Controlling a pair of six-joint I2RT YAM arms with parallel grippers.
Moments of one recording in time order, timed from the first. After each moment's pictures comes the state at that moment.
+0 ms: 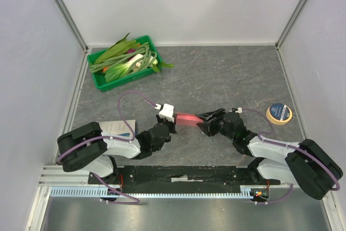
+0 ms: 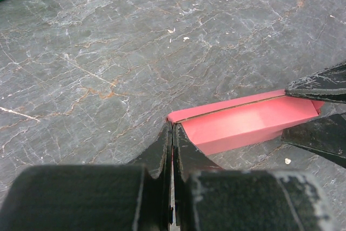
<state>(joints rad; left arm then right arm) -1.12 1.47 0.38 0.84 -0.68 -0.27 0.64 1.16 0.22 0.47 -0.03 1.73</state>
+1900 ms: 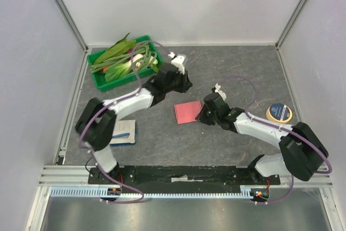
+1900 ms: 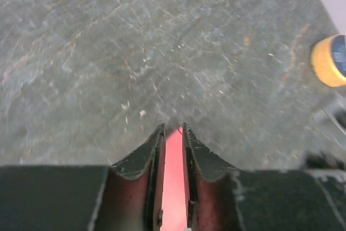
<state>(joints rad) -0.68 1.66 1.11 0.13 0.08 -0.37 0.68 1.34 0.67 -0.10 0.07 0.97</state>
